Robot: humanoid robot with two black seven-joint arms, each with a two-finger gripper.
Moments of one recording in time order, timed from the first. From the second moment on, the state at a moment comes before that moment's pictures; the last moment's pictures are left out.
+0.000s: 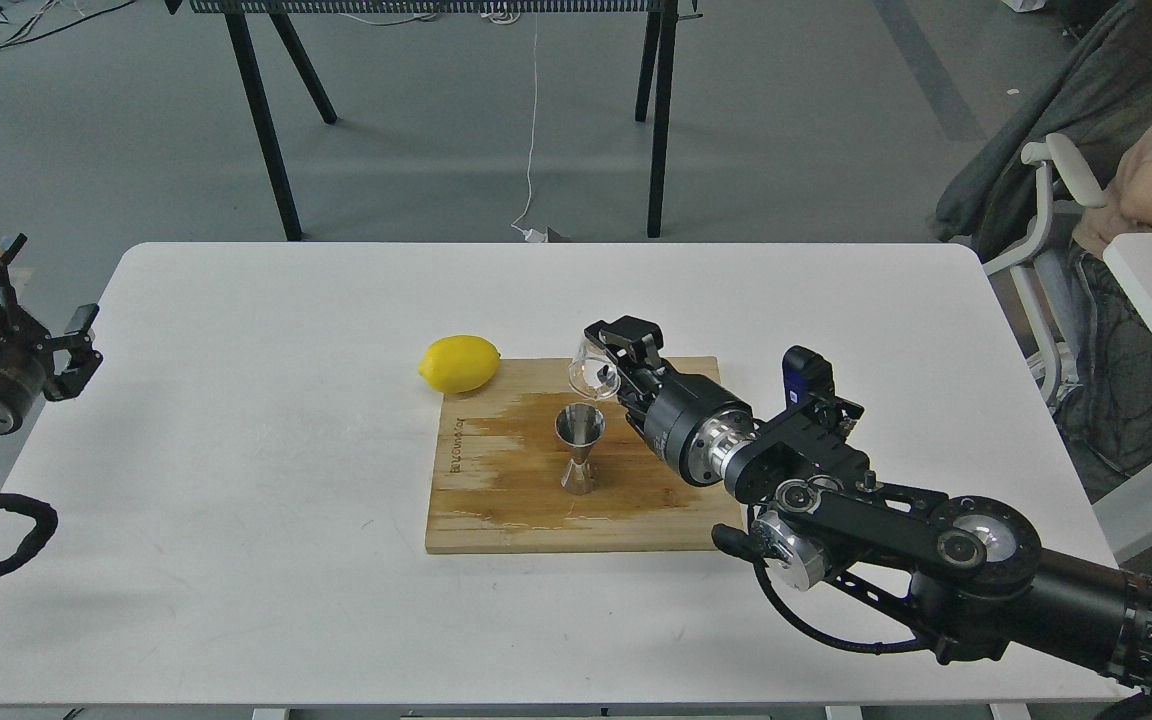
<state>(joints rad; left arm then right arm) -0.54 0.55 -0.79 -0.40 0.21 -0.49 -0.49 0.69 -0.23 0.33 1.46 -0.63 -0.49 -0.09</state>
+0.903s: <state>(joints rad) -0.54 0.55 -0.79 -0.38 0.21 -0.49 -0.49 0.77 -0.21 0.22 1.43 -0.65 -0.49 -0.09</state>
